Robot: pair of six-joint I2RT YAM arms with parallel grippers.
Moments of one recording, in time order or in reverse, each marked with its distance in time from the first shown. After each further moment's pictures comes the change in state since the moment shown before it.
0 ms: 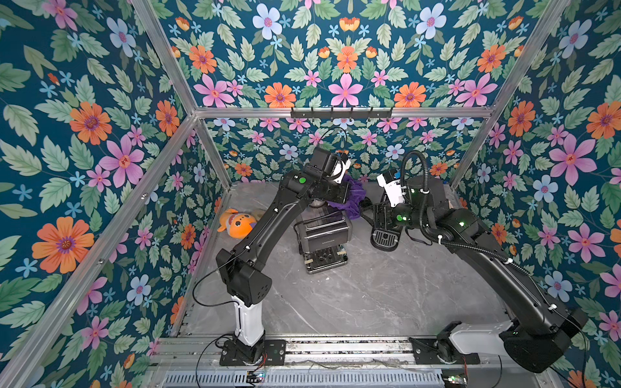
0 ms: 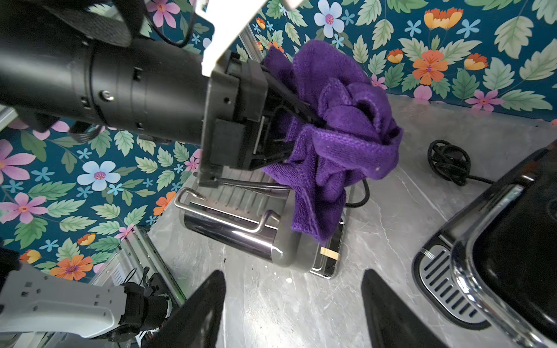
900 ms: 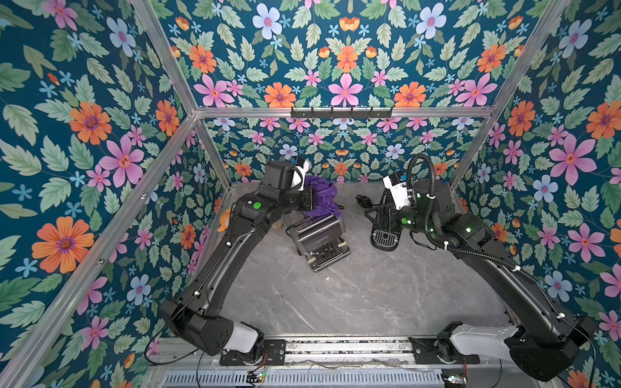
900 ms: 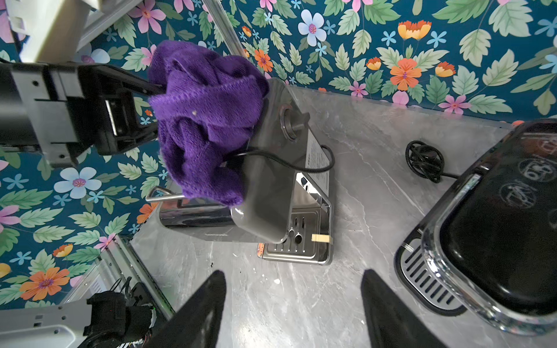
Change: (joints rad) left arm 0.180 -0.486 -0.530 0.224 -0.078 -0.108; right arm -0.001 -0.039 -0.040 0.008 0.055 -0.002
